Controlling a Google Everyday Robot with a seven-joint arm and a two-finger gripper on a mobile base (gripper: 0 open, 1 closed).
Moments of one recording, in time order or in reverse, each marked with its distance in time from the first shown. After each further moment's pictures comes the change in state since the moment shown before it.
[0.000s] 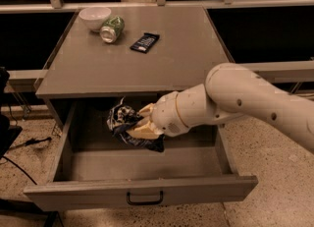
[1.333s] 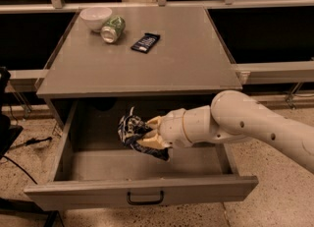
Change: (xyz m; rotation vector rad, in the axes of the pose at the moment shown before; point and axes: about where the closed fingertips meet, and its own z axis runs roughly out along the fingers) arm 0.056 -0.013 0.019 0.068 -0.048 -0.042
